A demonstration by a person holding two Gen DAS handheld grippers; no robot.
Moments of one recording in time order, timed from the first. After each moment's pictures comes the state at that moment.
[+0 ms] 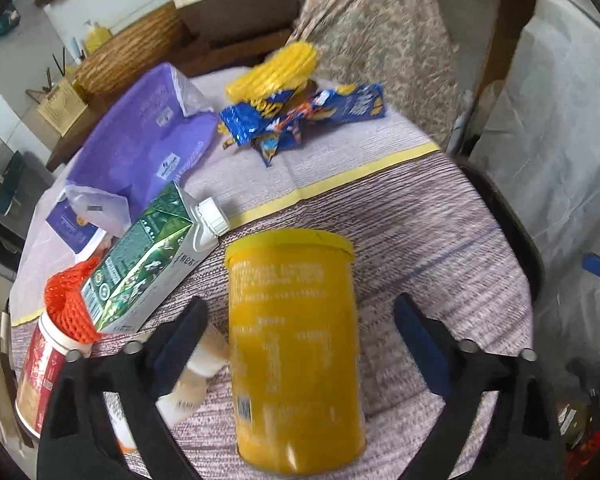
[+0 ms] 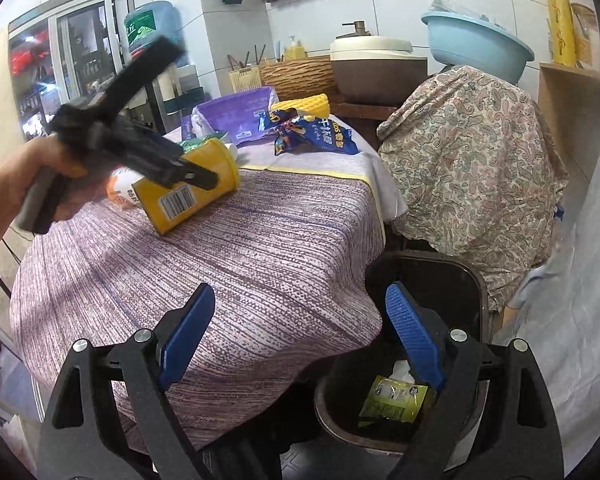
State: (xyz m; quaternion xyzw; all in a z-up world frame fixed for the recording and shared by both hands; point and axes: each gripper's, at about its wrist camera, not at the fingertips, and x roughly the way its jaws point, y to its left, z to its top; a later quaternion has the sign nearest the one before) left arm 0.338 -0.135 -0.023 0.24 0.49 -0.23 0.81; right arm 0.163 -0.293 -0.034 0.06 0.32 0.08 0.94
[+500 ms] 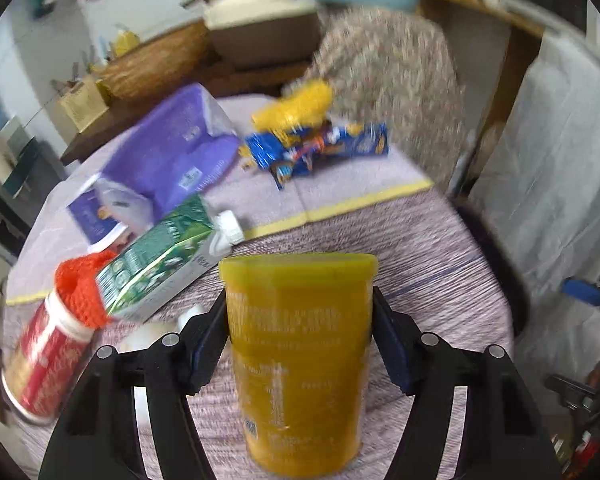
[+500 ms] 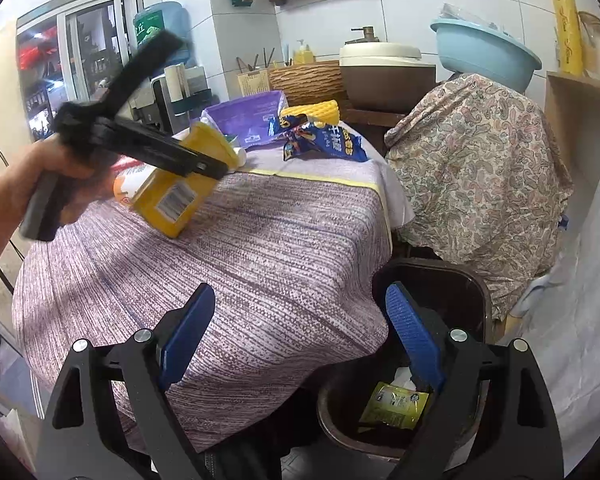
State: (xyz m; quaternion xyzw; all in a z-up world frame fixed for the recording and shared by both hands) left arm 0.307 -0.108 0.009 0.17 0.43 -0.22 0.86; right arm 0.165 -0.290 -0.029 0.05 0.31 0.09 0.95
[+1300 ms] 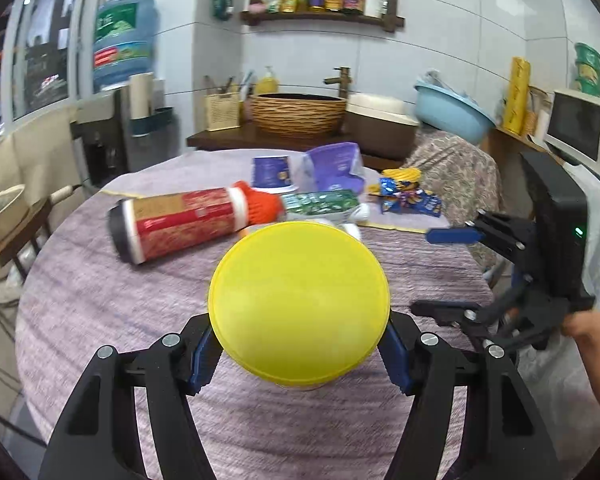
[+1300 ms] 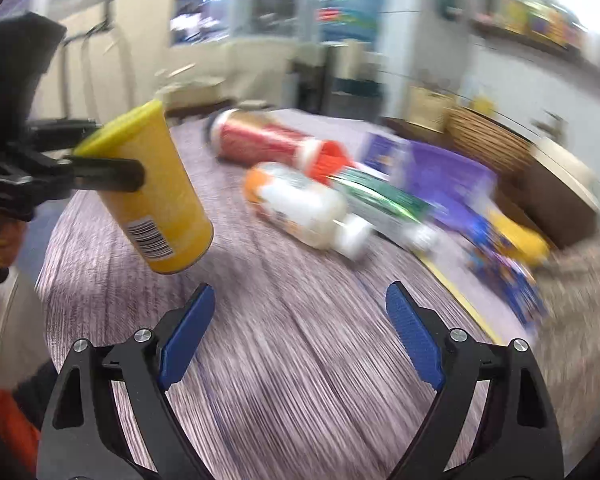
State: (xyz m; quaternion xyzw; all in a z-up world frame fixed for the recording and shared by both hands) left arm 0.159 0.045 0.034 0.00 0.30 -0.10 0.95; right arm 0.257 -0.140 0.013 -0.18 0.29 0.34 0.88
